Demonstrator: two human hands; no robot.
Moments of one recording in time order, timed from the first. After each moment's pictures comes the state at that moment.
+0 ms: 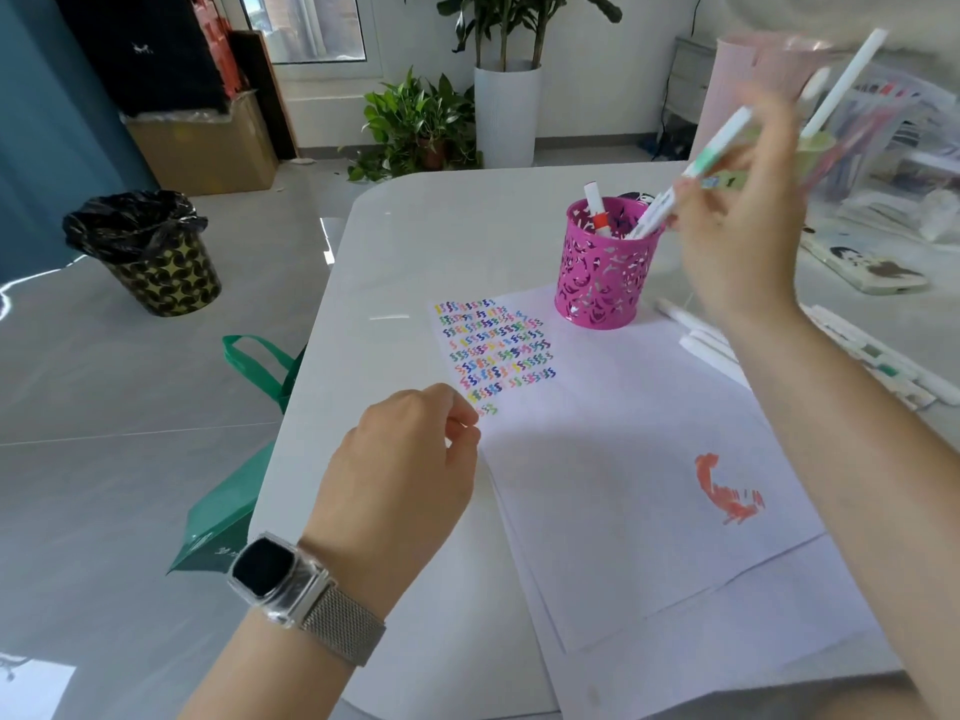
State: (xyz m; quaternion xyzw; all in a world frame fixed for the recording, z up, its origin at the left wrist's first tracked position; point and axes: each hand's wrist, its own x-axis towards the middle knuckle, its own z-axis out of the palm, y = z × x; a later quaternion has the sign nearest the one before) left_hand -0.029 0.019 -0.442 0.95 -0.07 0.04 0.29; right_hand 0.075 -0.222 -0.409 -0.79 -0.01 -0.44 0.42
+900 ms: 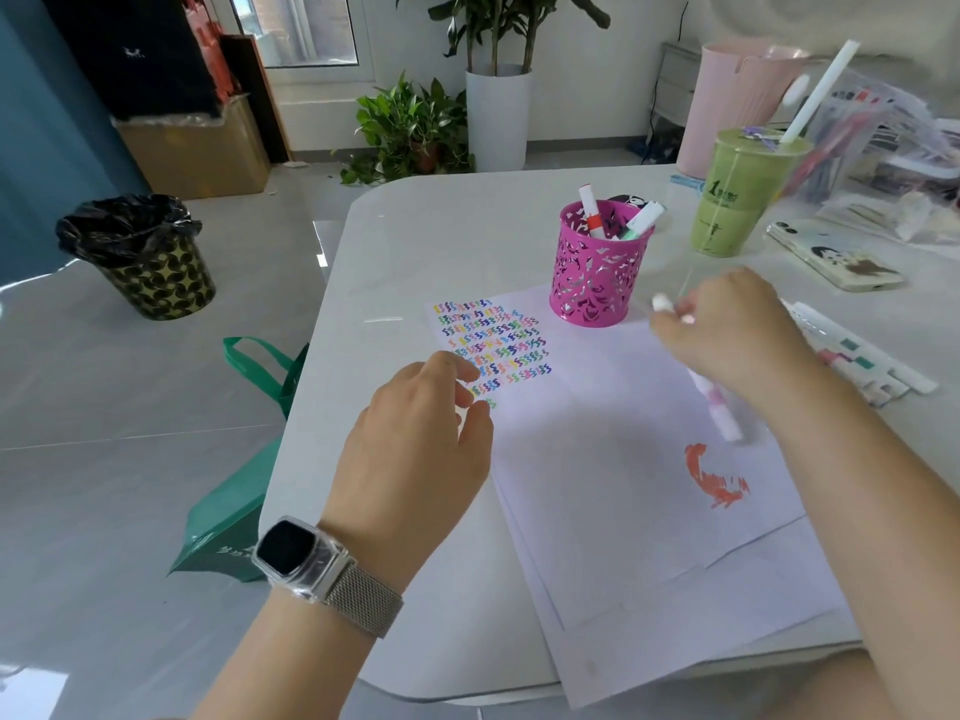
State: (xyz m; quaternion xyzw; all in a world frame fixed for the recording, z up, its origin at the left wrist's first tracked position) left_hand -0.029 0.015 -0.438 0.93 -0.11 0.09 0.33; right_hand 0.025 -0.227 -0.428 -0.97 0.14 -0.13 0.15
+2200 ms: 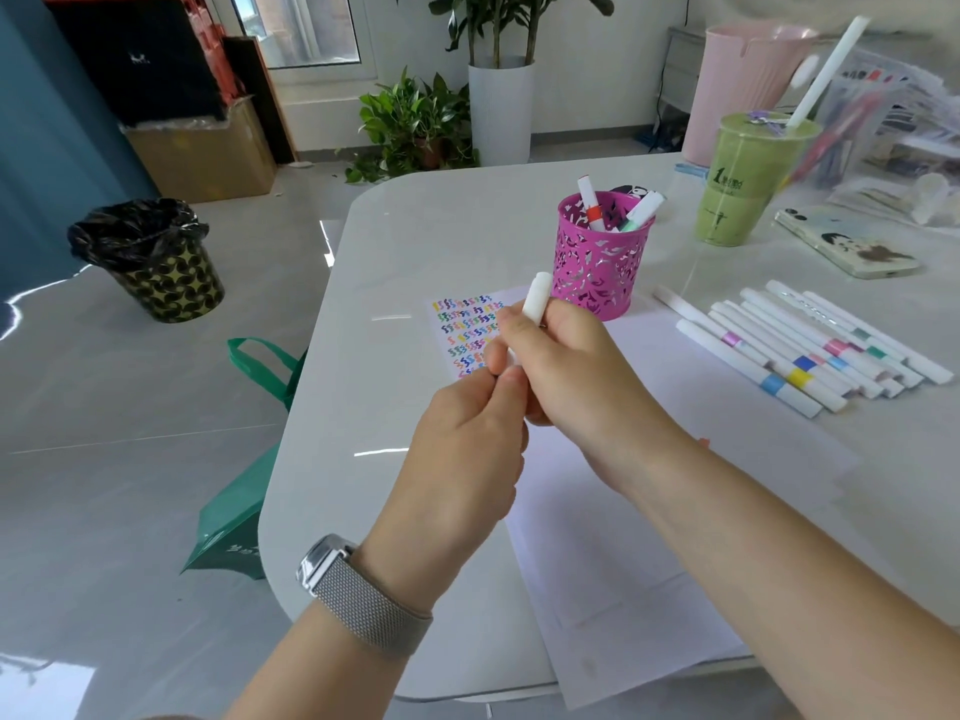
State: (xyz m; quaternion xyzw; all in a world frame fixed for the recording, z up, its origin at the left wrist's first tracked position) left_hand -0.048 -0.017 -0.411 0.72 0.00 -0.15 0.67; right_hand -0.016 -0.114 -0.420 -0.76 0.01 -0.01 0.65
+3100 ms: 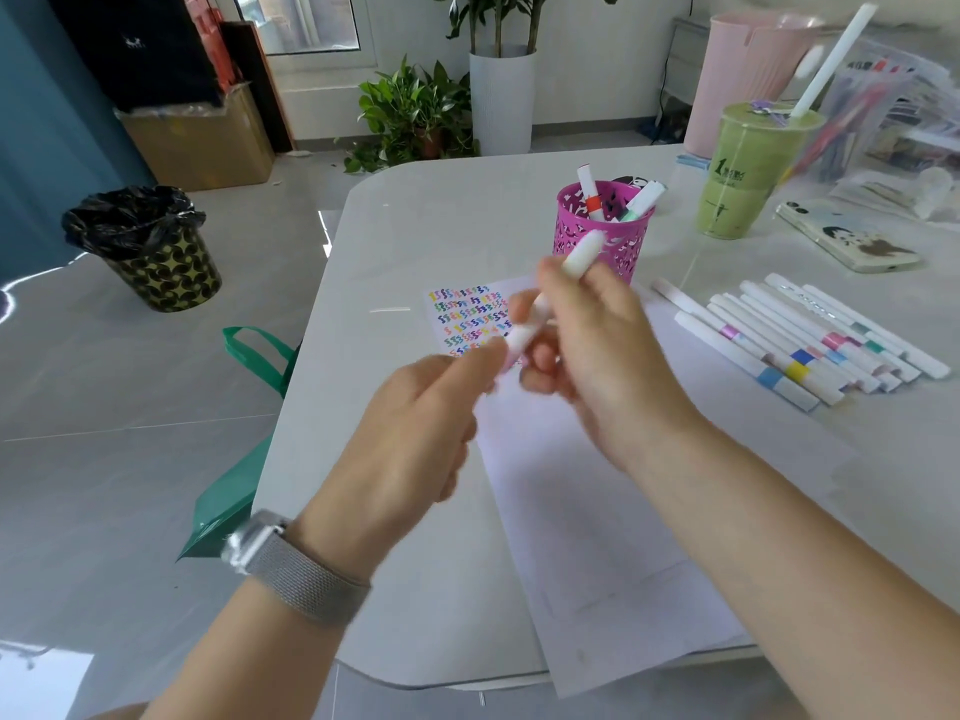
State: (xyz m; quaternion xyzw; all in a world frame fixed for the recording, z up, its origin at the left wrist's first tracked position) left_hand -0.037 0.006 -0.412 0.76 0.02 -0.15 0.63; right_hand -0.013 -0.120 -0.412 -0.61 0.04 -0.05 0.79
